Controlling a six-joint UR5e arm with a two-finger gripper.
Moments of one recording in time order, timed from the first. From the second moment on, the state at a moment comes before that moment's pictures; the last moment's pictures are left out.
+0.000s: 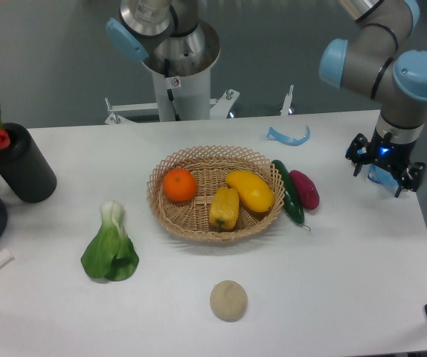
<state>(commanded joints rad) 2.93 -2.00 -1.61 -0.94 1.50 1.61</state>
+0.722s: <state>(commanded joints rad) 2.87 -1.91 -1.74 -0.94 1.54 1.58</state>
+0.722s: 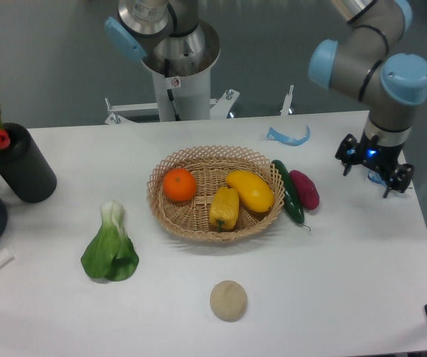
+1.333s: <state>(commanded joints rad) 2.70 -1.85 -1.83 -0.94 1.49 1.12</state>
